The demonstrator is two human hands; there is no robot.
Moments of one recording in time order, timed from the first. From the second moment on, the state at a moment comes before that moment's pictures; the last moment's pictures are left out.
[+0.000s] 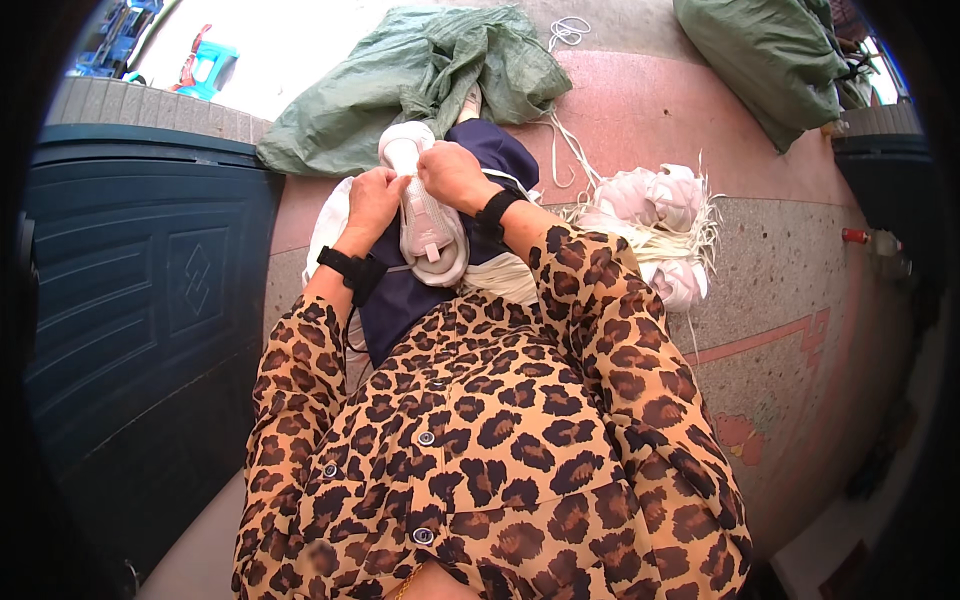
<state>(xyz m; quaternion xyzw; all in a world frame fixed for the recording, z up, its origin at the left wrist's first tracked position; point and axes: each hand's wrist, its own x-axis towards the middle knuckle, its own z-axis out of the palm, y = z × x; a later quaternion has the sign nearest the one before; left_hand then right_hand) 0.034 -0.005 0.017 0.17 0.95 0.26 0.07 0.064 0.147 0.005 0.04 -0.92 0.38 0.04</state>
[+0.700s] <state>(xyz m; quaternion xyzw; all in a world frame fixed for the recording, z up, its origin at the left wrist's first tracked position) 0.030 -0.007 0.014 0.16 0.93 0.30 0.11 0.048 0.150 -0.005 0.07 -0.90 0.42 -0.04</state>
